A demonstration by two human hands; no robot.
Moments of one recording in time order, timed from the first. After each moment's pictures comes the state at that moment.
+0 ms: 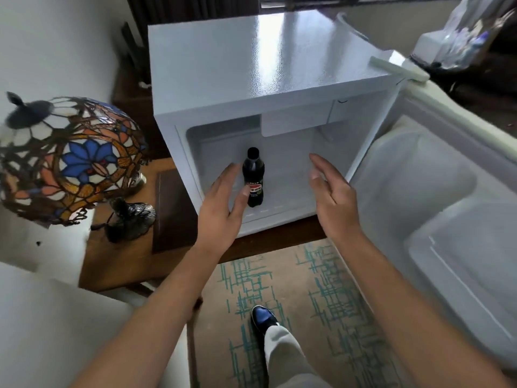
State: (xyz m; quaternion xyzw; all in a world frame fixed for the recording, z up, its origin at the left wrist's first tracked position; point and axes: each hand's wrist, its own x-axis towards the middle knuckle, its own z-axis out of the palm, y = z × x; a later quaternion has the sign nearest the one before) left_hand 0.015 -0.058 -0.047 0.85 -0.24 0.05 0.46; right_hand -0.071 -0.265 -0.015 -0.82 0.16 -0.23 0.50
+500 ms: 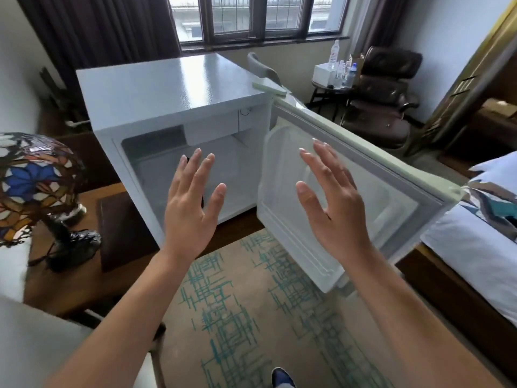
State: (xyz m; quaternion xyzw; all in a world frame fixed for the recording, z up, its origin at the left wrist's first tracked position) left_hand -0.122 -0.068 0.049 0.81 -0.37 0.13 0.44; right_hand -0.290 -0.251 0.091 -0.89 0.14 -0.38 0.19
